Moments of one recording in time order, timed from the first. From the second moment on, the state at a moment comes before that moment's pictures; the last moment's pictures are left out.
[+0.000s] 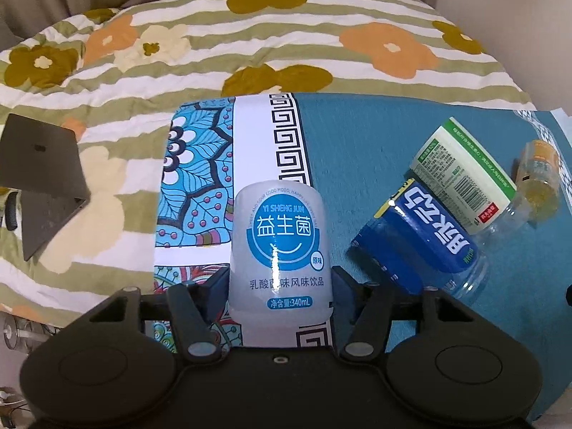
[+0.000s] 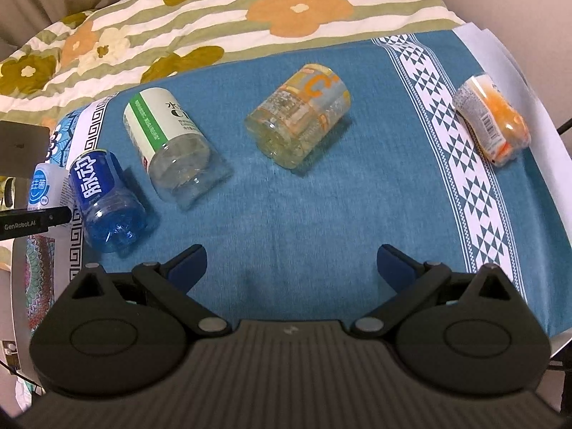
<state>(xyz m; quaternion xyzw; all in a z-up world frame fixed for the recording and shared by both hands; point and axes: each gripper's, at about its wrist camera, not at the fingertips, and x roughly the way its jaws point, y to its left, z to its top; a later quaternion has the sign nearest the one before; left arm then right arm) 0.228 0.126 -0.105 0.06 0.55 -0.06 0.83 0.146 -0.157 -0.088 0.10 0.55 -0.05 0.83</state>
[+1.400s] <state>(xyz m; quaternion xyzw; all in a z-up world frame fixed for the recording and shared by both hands) 0.083 -0.086 -0.106 0.03 0.51 -0.07 0.85 0.046 -0.293 -0.101 0.07 0.53 0.04 0.84</state>
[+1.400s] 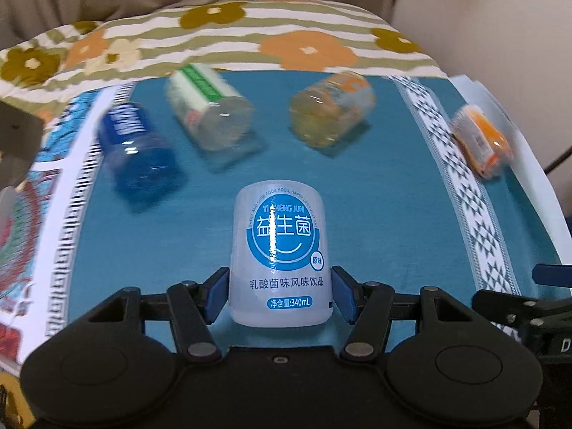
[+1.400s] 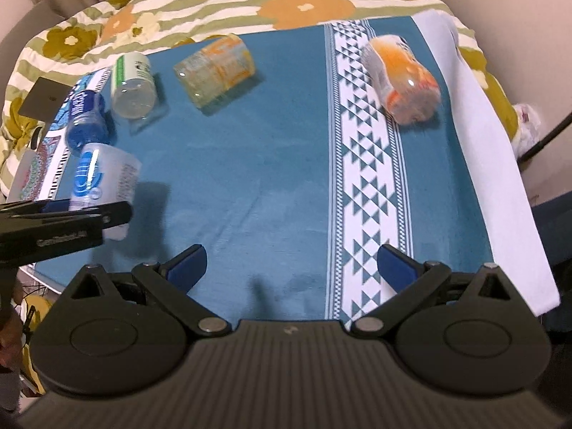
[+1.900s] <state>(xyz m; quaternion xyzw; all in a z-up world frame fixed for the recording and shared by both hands) 0.101 -0.114 -0.121 0.06 0.52 -0.08 0.85 0.056 -0.306 -0.110 0.09 0.53 0.02 0.84</state>
